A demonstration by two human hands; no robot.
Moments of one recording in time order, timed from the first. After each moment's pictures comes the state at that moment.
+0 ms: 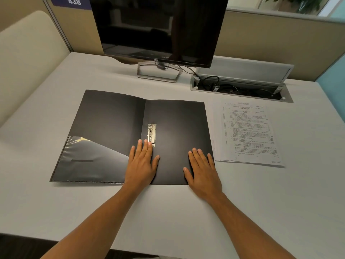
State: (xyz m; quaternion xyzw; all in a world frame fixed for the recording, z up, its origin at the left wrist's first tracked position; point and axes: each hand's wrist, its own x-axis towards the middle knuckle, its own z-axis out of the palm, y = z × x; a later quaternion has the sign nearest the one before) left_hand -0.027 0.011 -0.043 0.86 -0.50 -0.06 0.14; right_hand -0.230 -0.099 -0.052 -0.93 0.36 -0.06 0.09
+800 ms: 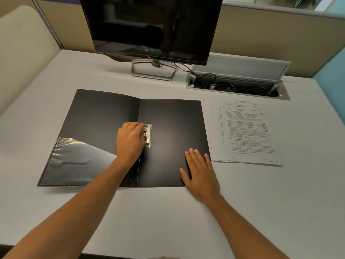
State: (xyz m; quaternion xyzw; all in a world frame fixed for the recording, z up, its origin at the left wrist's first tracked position) left_hand 0.027 -0.039 -0.001 0.83 -0.50 0.08 0.25; right_hand -0.232 -0.100 -0.048 -0.92 0.37 -0.06 0.11
